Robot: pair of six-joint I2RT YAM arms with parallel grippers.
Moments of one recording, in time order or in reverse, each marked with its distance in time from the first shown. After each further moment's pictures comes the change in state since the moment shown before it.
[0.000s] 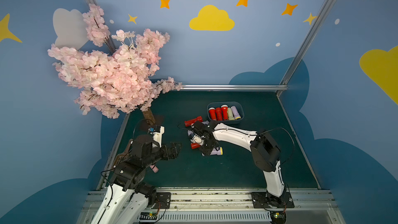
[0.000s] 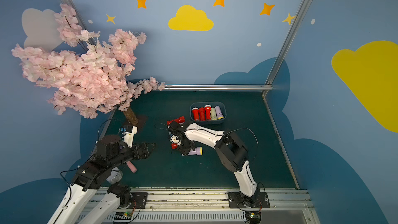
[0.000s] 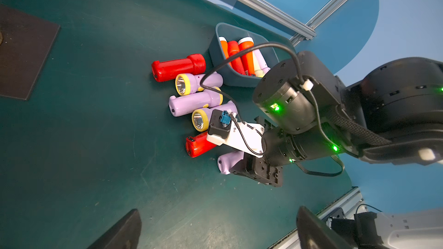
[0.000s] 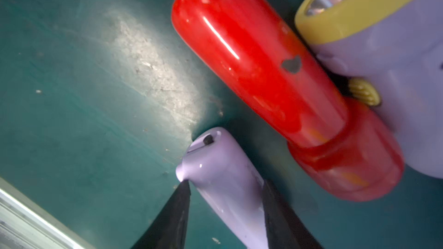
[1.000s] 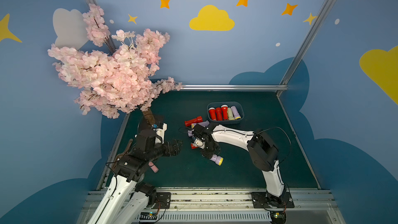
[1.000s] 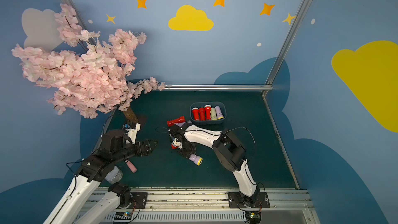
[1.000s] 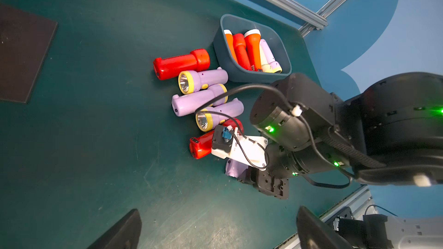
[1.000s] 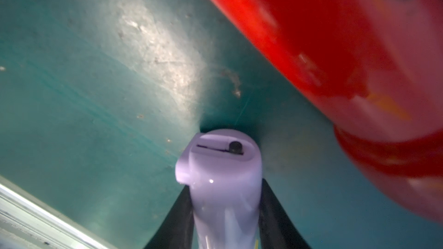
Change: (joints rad) left arm 0.007 0.117 0.042 0.024 0.005 0.035; right arm 0.000 0.034 -0.019 -0.046 -0.008 0.053
